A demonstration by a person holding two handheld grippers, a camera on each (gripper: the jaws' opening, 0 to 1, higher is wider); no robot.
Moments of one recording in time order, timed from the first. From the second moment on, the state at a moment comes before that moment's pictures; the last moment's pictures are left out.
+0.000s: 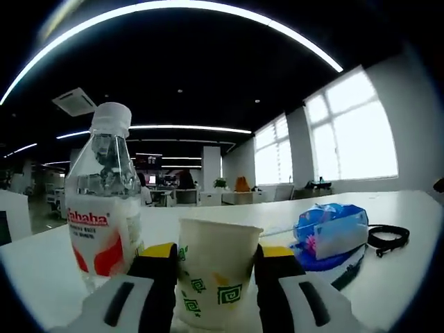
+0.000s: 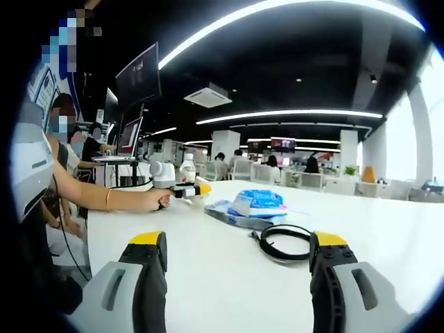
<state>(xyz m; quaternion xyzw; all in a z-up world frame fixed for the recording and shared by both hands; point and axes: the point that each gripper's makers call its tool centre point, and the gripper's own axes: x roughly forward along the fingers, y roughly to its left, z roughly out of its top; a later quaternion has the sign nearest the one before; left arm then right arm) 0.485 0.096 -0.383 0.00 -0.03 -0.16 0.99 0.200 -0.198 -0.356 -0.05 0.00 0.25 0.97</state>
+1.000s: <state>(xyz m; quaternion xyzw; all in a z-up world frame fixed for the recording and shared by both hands) 0.474 0.102 -0.397 0.00 0.02 -0.15 0.99 0.196 -0.197 -0.356 -0.05 0.00 0.25 0.97</state>
